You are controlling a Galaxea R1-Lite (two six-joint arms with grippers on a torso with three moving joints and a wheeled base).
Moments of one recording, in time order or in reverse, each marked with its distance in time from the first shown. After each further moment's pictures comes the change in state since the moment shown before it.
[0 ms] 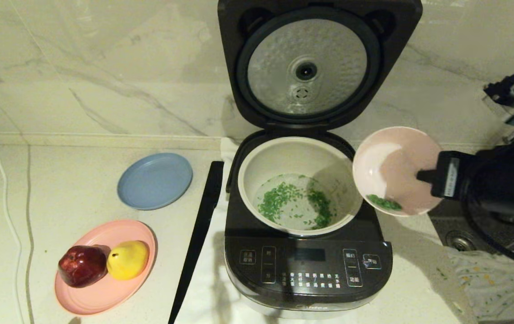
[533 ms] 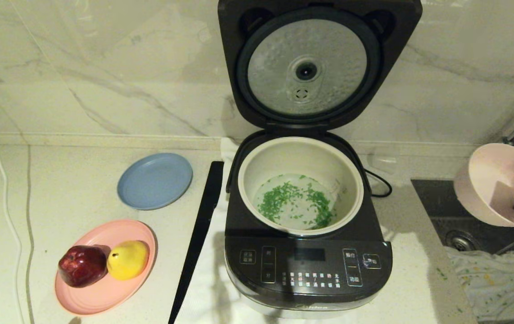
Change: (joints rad) left arm 0.000 0.000 0.000 0.000 0.000 0.001; right arm -0.816 -0.119 0.051 0.229 0.689 0.036
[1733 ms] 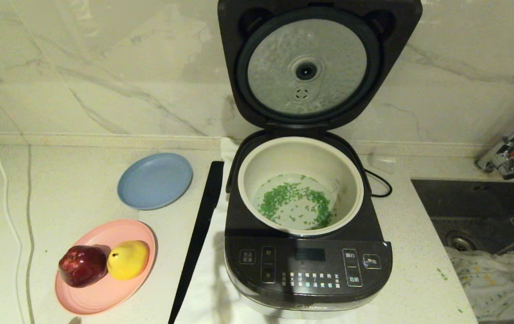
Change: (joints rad) left arm 0.000 0.000 0.000 0.000 0.000 -0.001; right arm -0.883 0.689 -0.193 -0.221 0.260 -0.070
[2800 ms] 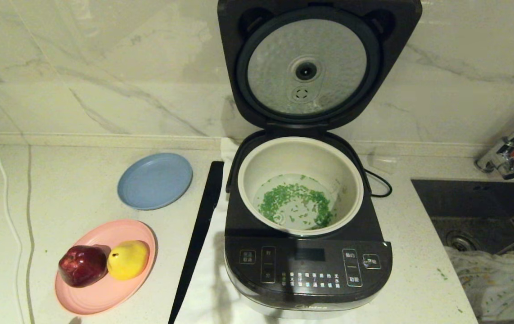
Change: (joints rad) left arm 0.000 0.000 0.000 0.000 0.000 0.000; right arm 0.016 0.368 -0.313 -0.045 -0.013 0.075
